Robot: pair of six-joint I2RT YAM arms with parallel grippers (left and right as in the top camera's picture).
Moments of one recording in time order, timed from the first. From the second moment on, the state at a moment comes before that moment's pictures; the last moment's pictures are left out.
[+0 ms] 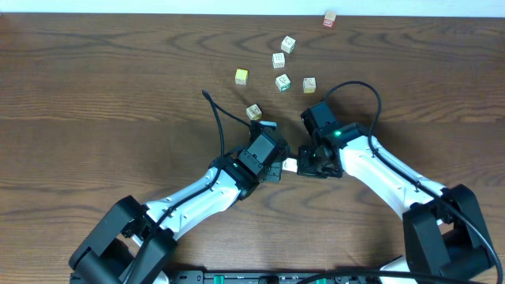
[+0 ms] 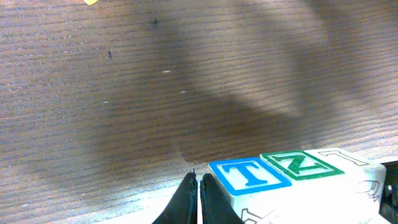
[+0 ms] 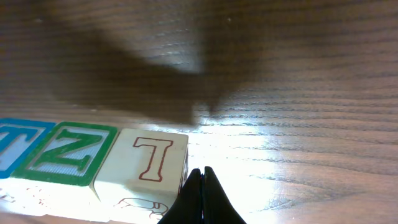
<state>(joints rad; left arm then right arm) -0.77 1.64 0.86 -0.19 -0.08 -0.59 0.46 1.67 1.00 -0.74 -0.12 0.58</state>
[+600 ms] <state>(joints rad) -0.77 1.64 0.86 -0.19 -0.08 -0.59 0.46 1.64 1.00 -0.72 -0.12 0.57</state>
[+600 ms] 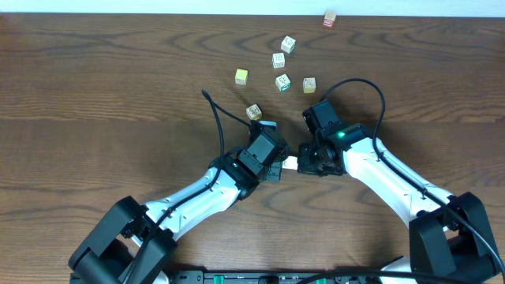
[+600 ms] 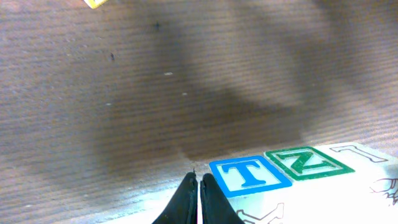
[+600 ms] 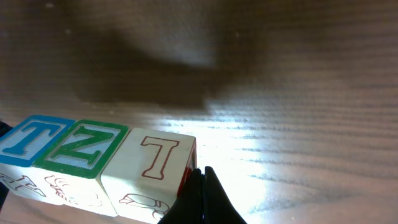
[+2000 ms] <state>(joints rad) -0.77 1.62 0.87 -0.19 -0.09 -0.59 0.44 1.58 1.00 -0.72 -0.14 0.53</state>
